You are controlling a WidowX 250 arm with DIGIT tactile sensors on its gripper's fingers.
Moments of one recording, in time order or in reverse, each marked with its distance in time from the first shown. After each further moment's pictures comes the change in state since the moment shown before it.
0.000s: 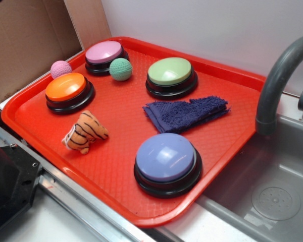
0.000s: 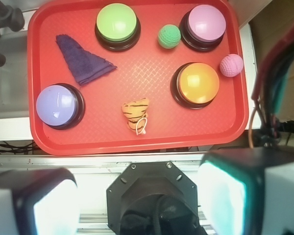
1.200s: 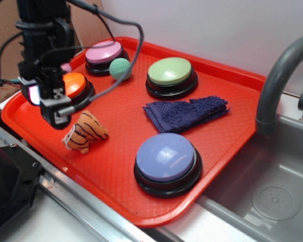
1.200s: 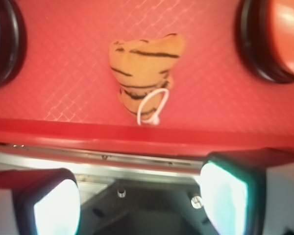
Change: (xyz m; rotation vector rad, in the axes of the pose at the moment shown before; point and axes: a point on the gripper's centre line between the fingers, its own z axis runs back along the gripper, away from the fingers) arm 0.002 0.005 -0.168 -0.031 0.373 -0.122
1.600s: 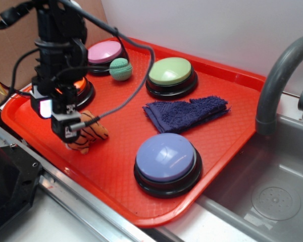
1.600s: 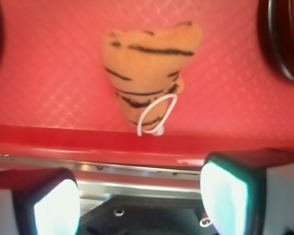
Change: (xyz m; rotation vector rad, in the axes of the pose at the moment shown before) arm 0.007 0.003 -0.022 0.024 0.091 0.020
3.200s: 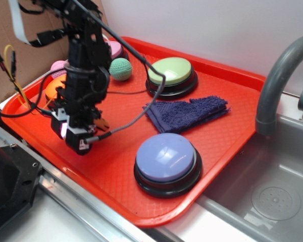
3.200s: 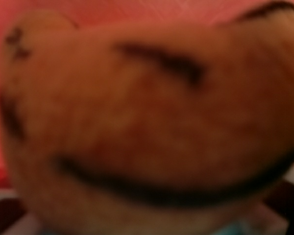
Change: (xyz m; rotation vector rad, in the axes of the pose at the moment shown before) arm 0.017 -0.001 -0.019 -0.023 0.057 0.032
